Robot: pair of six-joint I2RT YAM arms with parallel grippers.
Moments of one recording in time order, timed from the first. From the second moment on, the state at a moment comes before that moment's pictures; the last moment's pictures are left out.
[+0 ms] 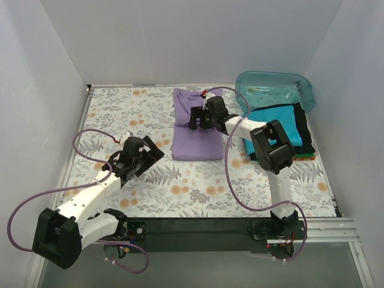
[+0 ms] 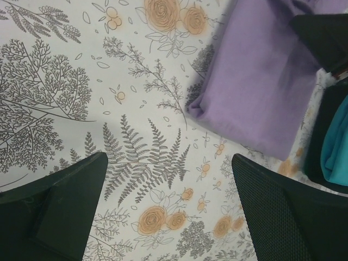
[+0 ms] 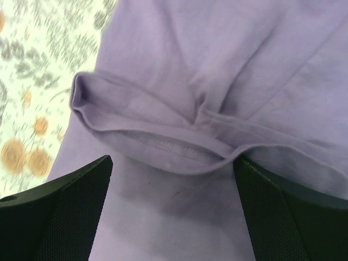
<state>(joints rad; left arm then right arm) -0.43 1.02 0.60 -0.33 -0.15 -1.00 0.54 2.15 1.46 0.05 -0.17 0.31</state>
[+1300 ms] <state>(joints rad) -0.43 1.71 0.78 0.07 0.18 -0.95 0.45 1.61 0.67 0.17 -0.29 0.51</state>
